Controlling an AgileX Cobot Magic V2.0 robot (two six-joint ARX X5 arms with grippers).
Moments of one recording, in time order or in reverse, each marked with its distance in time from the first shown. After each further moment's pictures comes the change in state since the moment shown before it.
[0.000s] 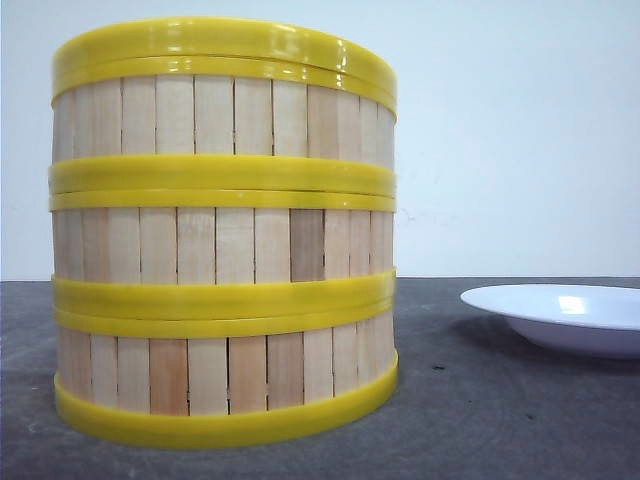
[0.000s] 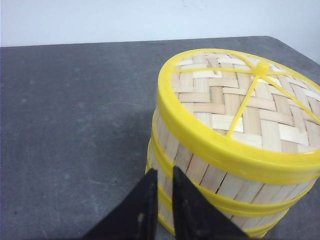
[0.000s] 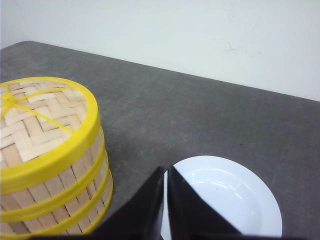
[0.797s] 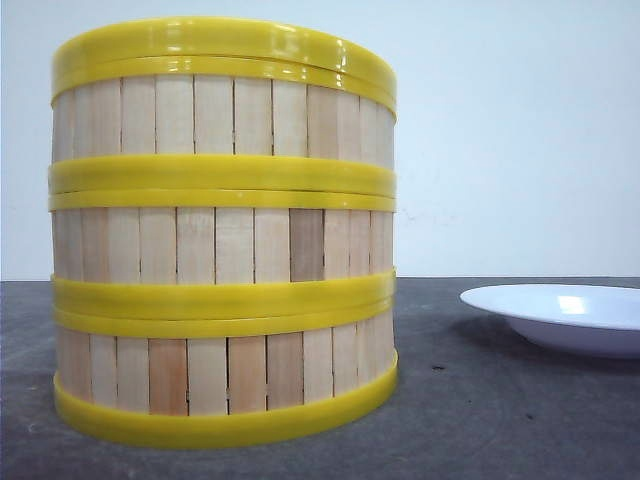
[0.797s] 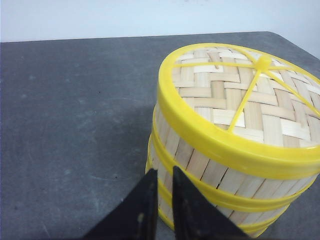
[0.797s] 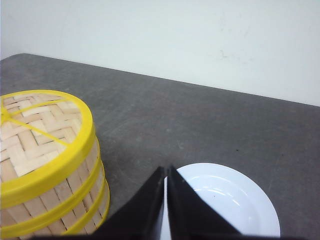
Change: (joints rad) left arm 0.000 0.000 0.000 -0.014 0.000 0.002; right arm 0.000 0.000 0.000 0.032 0.027 0.007
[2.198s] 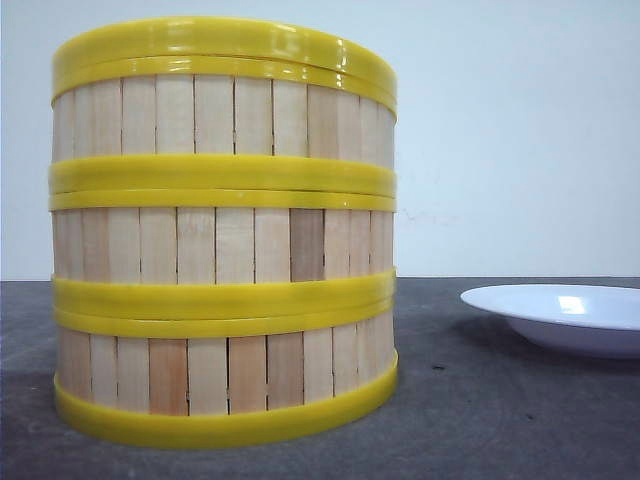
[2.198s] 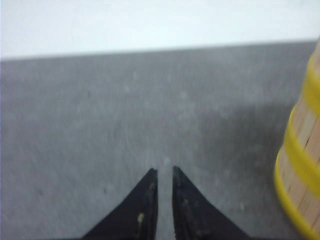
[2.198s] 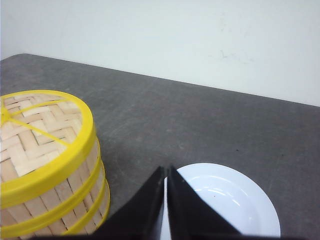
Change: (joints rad) left arm 0.290 -0.259 -0.650 0.515 -0.084 0.138; right arm 0.000 0.000 0.000 0.000 0.000 0.000
